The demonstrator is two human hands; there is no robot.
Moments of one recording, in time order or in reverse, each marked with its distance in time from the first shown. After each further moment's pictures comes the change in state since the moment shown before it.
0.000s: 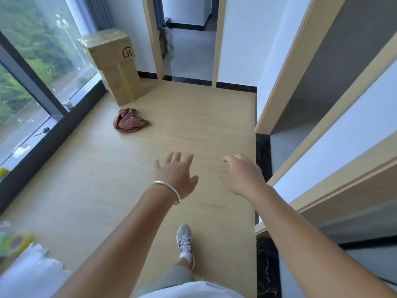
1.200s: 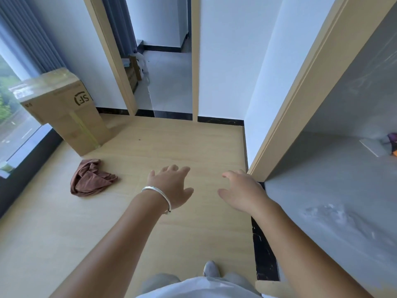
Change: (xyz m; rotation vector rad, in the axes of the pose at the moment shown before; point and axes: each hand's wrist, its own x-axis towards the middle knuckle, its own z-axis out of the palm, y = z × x) left_hand 0.528 0.062 -0.143 0.043 -0.133 0.132; right_hand 0.481 0.088 -0.175 0.072 -0.084 0.101
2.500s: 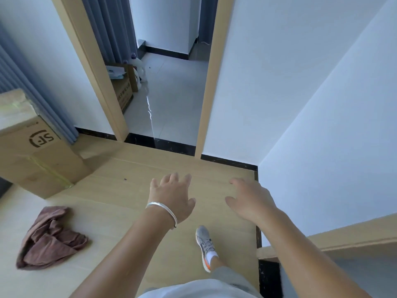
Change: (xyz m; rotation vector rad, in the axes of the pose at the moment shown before) left_hand 0.525 -0.121 -0.170 -0.047 0.043 -0.046; right_hand 0.554 -0.070 -0.179 -0.201 -0.015 -0.010
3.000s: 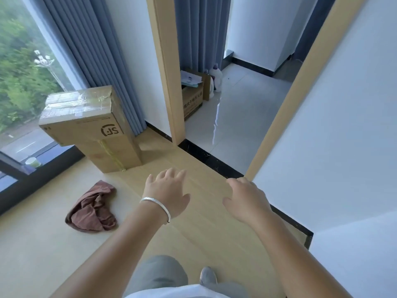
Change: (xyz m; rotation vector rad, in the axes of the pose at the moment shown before) left_hand 0.152 -0.048 -0.075 -0.072 0.085 -0.476; right_hand 0.241 -0.054 -0.079 -0.019 -0.074 -0.462
